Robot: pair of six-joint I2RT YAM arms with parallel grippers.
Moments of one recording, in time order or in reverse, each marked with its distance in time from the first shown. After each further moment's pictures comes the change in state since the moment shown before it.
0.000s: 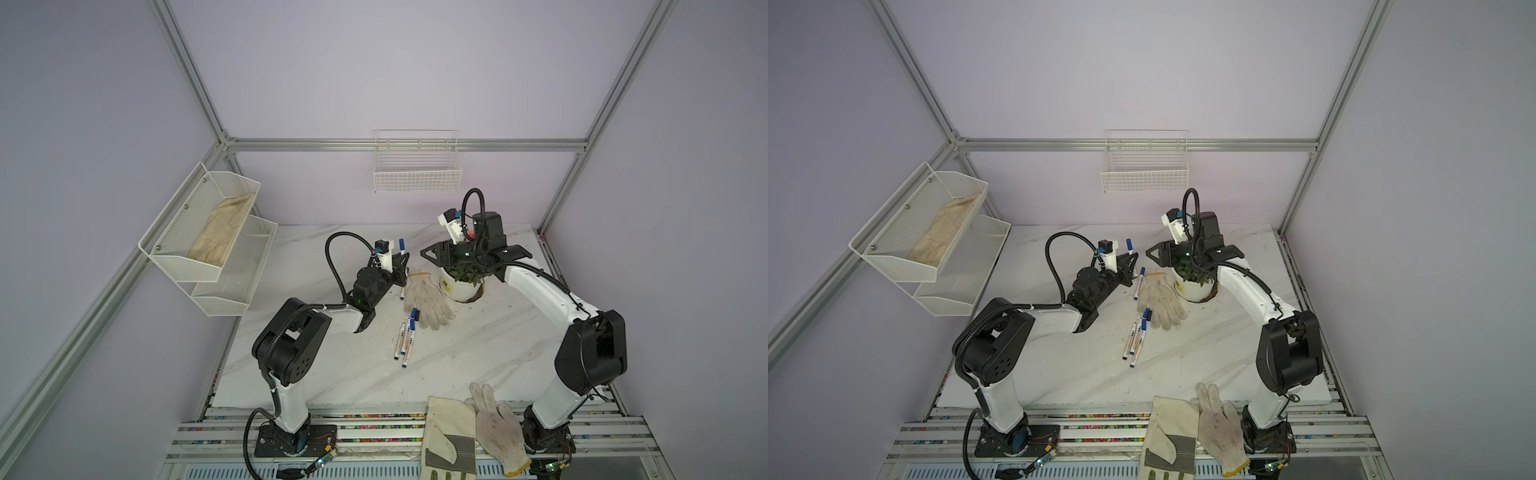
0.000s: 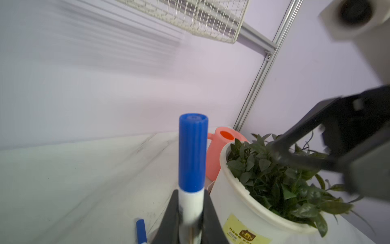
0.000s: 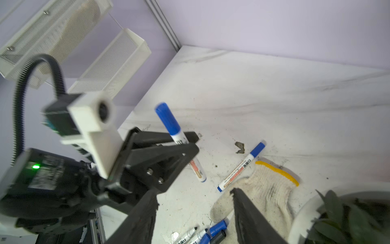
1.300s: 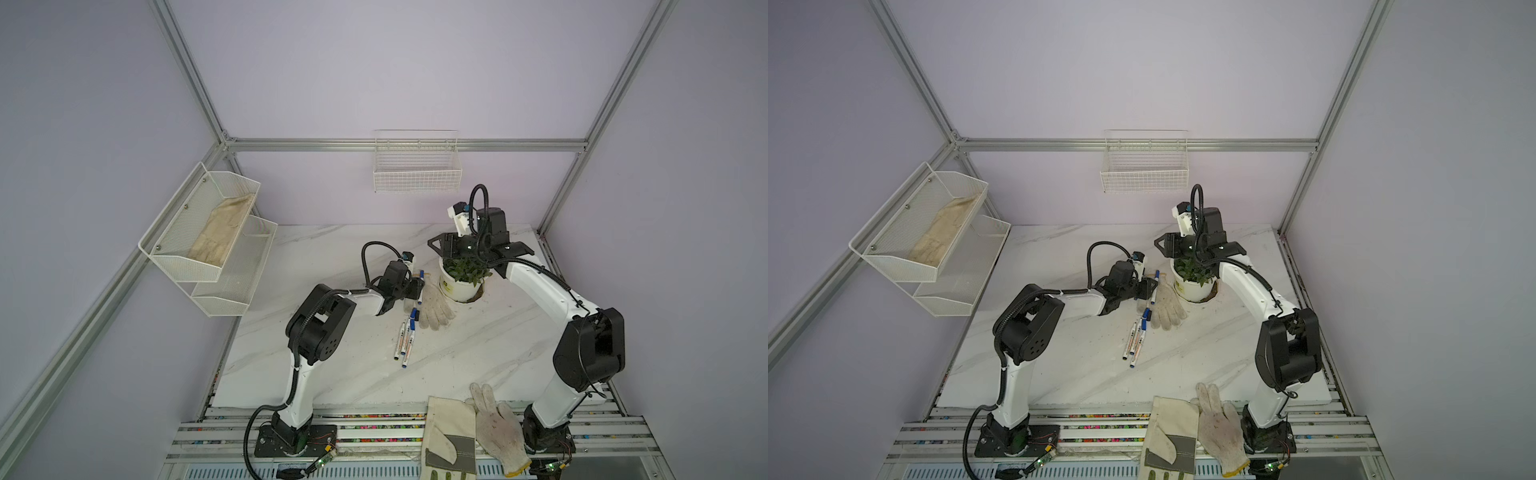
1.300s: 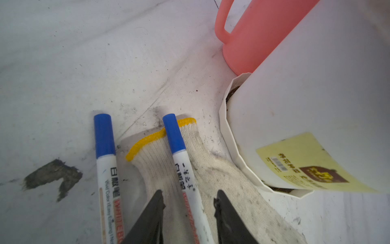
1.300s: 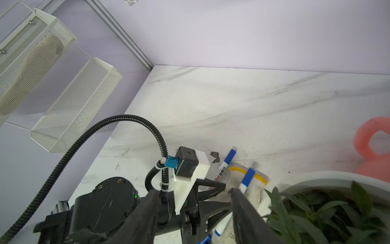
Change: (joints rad) left arm -0.048 0.248 0.352 -0.685 0.084 -0.063; right arm -0.018 0.043 0.032 0.013 0.138 0.086
